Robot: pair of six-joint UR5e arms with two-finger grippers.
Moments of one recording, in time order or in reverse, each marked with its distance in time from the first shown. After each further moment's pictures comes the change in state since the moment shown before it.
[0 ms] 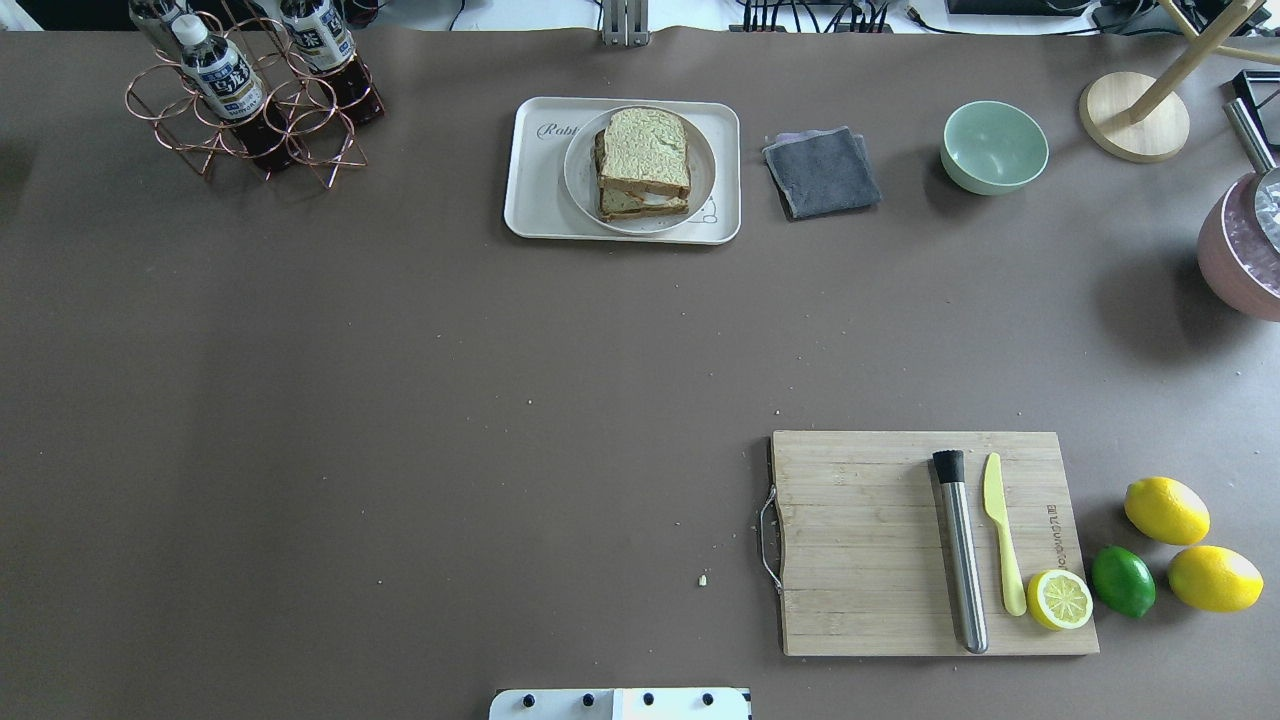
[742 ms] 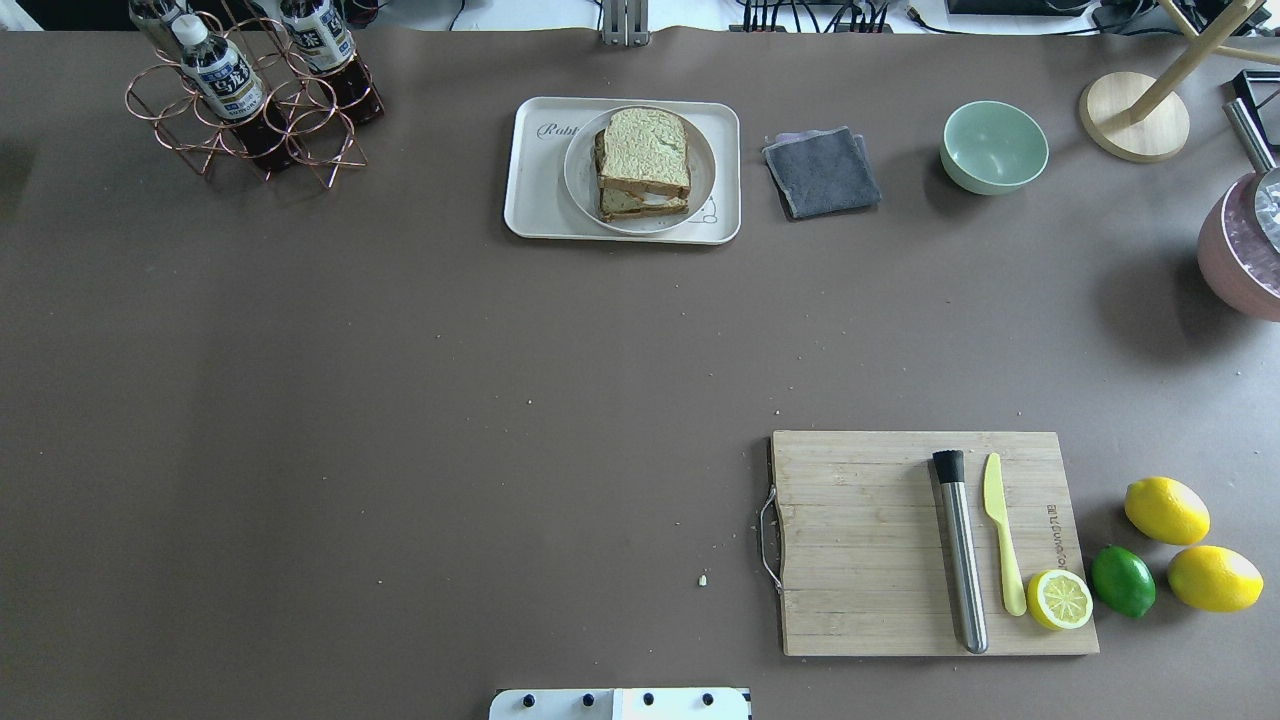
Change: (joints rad) left arm 0.007 0.001 0.005 0.000 0.000 0.000; right arm 0.000 -0.006 0.000 0.001 0.000 0.000
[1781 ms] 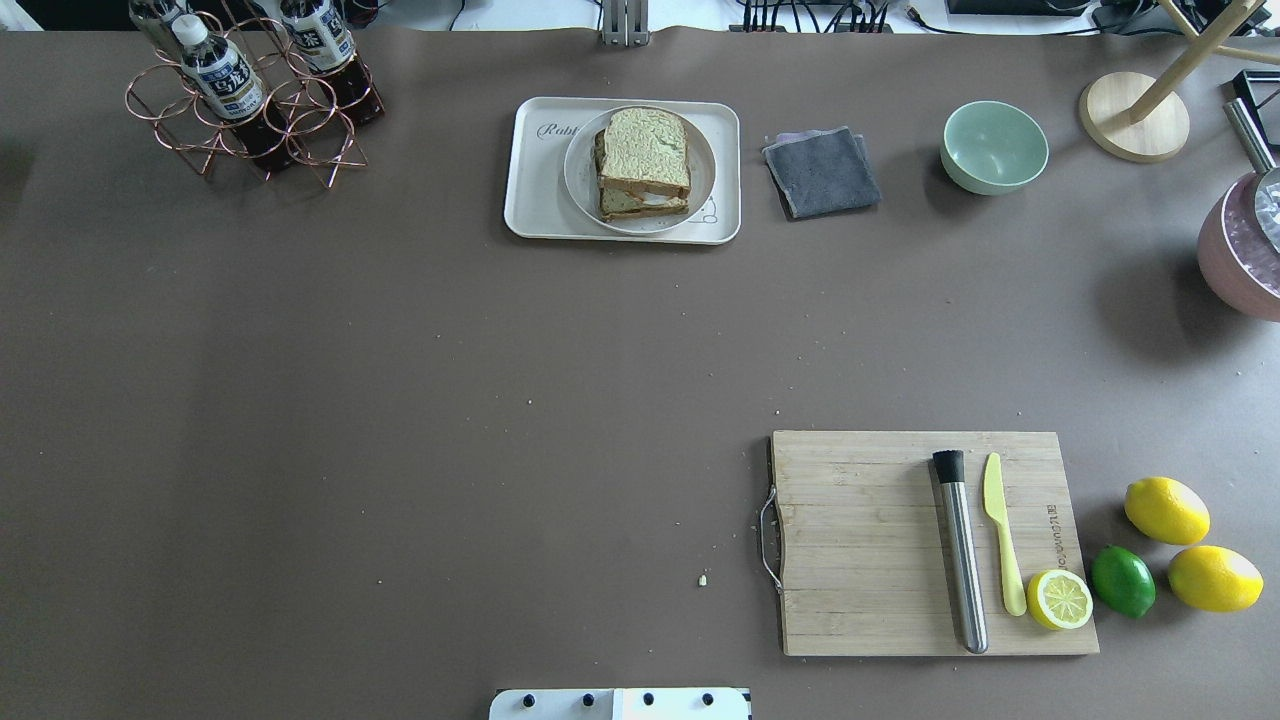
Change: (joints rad) left arm 0.009 0.002 0.003 0.000 -0.001 0.000; right arm 0.000 -0.001 0.001 0.000 0.000 -0.002
